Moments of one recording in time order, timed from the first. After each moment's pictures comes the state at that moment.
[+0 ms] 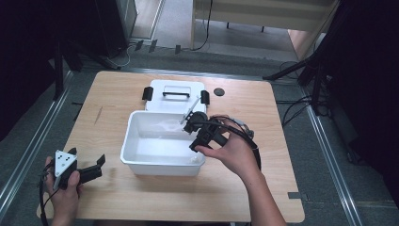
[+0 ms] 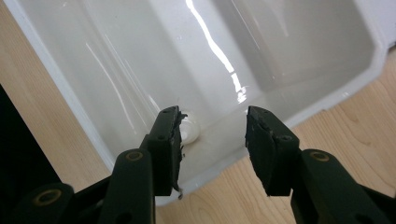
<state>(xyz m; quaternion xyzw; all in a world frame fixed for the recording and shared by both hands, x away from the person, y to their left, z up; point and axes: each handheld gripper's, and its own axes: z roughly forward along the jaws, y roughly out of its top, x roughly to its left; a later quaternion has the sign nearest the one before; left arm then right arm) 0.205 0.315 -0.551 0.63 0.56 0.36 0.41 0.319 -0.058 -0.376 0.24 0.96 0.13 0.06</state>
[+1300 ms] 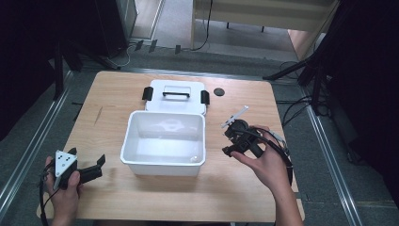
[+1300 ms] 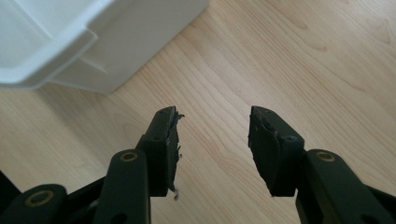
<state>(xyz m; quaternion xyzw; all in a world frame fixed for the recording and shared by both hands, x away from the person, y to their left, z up) 0.205 0.315 -0.551 0.63 0.56 0.36 0.41 0.316 -0.159 -0.402 0.34 0.92 0.16 0.09</state>
